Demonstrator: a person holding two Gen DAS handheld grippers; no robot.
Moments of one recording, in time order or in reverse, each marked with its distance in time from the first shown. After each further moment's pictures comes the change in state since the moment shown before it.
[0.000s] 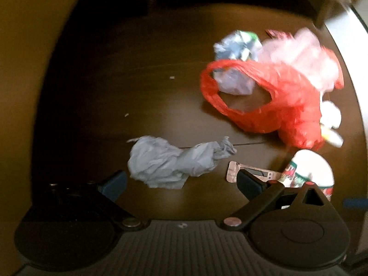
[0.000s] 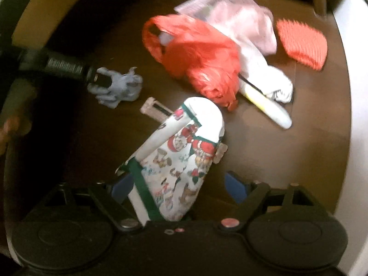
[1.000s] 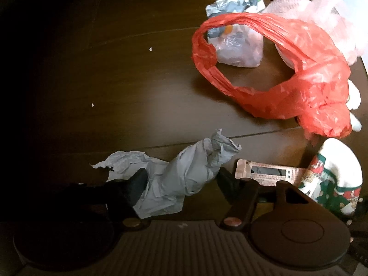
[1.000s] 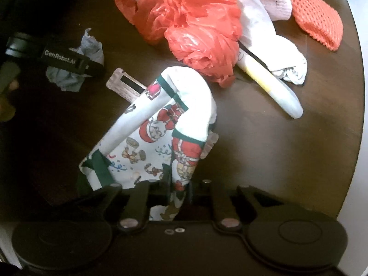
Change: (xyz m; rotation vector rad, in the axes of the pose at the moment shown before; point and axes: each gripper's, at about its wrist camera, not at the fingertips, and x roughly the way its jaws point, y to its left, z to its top) left arm 0.069 0.009 0.004 0.046 0.100 -0.065; right arm 0.062 -0.011 0.013 -0.048 0.164 -0.129
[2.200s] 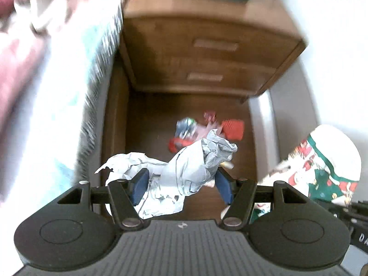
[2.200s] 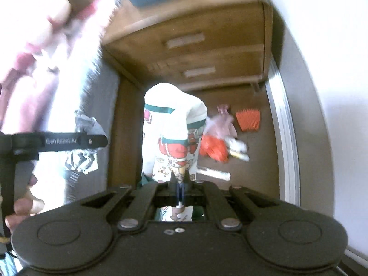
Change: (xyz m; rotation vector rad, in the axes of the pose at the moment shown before) left arm -0.534 -0.004 0.012 -0.117 -0.192 -0.090; right arm -0.509 0.074 -0.023 0.356 -0.360 0.100
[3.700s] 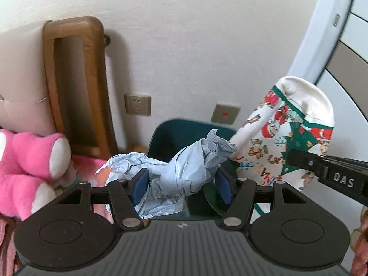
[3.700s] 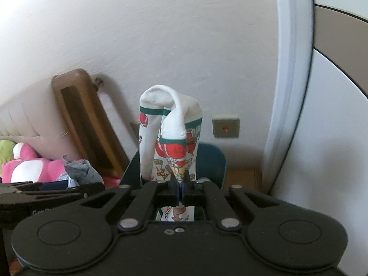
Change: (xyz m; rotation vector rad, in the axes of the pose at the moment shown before) left arm -0.245 -0.050 0.404 -0.080 -0.437 -0.036; right arm -0.188 0.107 0.438 -0.231 -0.444 -0.045
